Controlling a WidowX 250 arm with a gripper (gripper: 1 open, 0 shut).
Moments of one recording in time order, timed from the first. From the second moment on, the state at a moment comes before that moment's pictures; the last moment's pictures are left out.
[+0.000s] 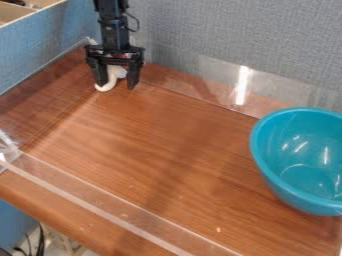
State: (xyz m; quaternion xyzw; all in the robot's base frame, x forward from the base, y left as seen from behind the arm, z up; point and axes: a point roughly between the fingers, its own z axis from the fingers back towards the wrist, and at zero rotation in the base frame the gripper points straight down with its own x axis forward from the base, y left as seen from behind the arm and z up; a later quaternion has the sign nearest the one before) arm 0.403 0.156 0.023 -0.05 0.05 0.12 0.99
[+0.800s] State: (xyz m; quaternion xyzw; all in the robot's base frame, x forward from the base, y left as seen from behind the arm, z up) arm 0.398 0.164 0.022 -0.05 0.06 0.13 0.99
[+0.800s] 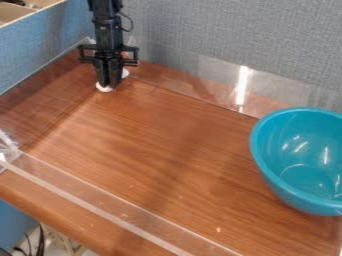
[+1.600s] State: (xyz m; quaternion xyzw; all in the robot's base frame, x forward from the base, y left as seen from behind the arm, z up) arm 0.380 0.145 0.066 -0.09 0.04 0.10 0.99
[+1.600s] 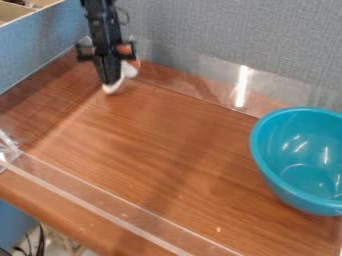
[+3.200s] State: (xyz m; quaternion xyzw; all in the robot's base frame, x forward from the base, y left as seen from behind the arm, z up) arm 0.355 -0.162 0.159 -0.16 0.00 -0.33 0.93
